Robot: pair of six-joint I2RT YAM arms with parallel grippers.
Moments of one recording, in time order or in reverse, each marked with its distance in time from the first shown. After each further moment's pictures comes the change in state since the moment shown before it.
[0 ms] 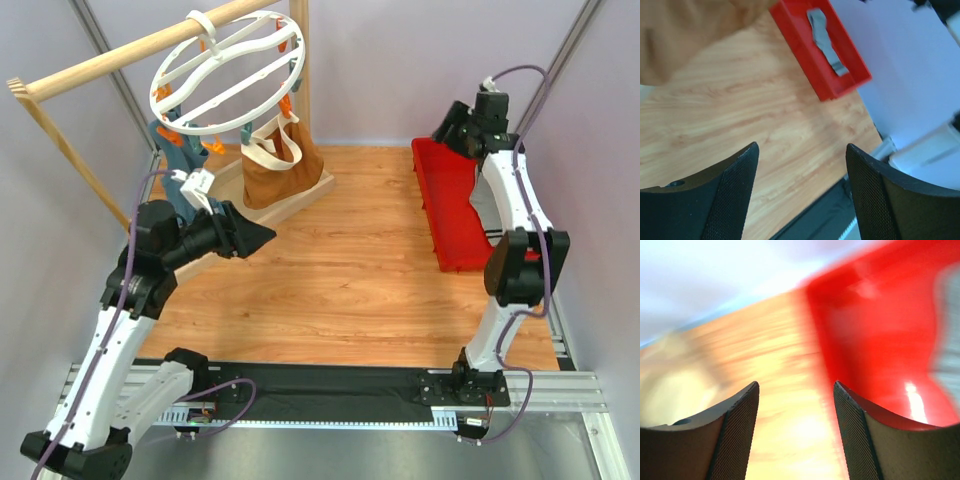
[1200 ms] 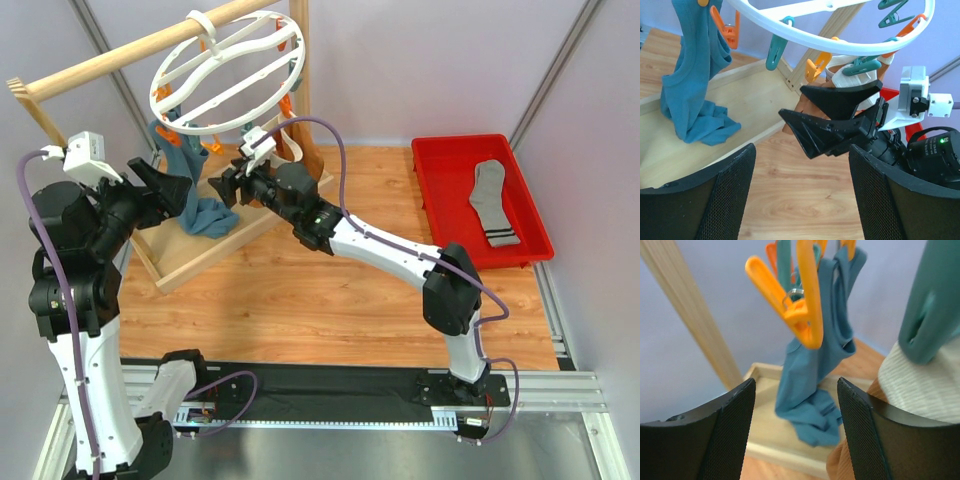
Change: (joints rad) left arm 0.429 0.096 0.569 -0.391 -0.211 0.126; right arm 1.001 0.065 -0.089 0.842 0.118 -0.348
